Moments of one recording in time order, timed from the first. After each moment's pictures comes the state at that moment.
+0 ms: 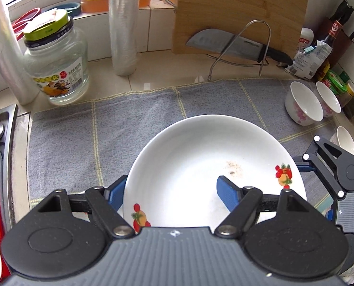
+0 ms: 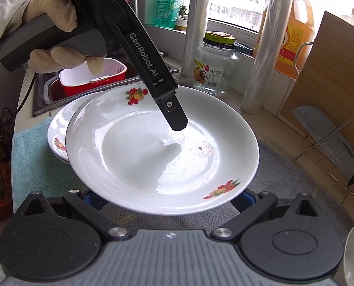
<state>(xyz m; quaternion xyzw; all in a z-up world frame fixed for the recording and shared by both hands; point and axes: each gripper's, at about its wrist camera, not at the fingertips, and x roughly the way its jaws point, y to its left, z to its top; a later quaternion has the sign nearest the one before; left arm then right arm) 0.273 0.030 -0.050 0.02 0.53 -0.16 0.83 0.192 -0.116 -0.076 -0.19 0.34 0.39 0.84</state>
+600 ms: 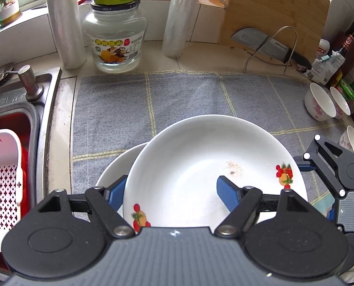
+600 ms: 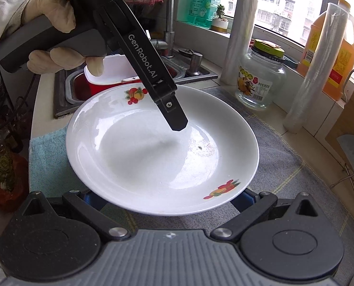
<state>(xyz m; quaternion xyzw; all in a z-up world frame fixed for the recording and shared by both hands) 0.232 0.110 -0.058 -0.02 0.53 -0.12 0.84 0.178 -0.037 -0.078 -0.21 0.35 0.42 0.81</state>
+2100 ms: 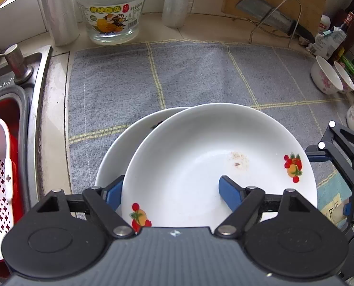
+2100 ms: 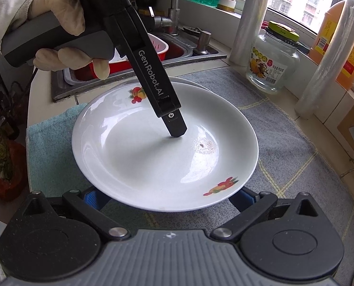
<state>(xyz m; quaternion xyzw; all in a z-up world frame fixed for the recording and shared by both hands) 0.236 0.122 -0.096 0.01 0.56 -0.15 0.81 0.173 -0.008 -0.093 -0.24 0.39 0.40 0.79</state>
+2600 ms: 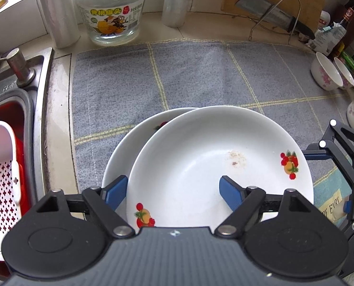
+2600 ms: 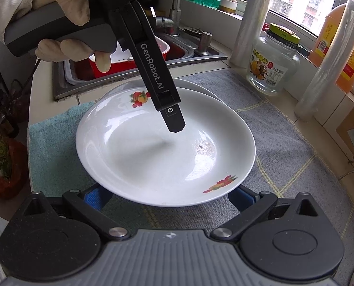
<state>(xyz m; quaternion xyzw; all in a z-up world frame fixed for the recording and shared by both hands) 0.236 0.124 -0.089 0.02 0.57 -0.15 0.81 0.170 -0.008 -0.090 -0.24 0.39 0.40 0.79</state>
